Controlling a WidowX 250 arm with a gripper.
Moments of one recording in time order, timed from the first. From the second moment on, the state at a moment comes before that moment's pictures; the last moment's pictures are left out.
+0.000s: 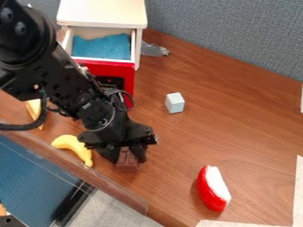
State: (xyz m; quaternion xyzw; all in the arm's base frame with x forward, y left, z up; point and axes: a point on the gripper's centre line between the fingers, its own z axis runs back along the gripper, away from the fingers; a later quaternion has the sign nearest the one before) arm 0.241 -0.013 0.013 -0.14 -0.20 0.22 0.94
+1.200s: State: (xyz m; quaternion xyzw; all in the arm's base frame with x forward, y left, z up) arm 0.239 0.018 0.053 -0.08 -0.18 0.27 0.94
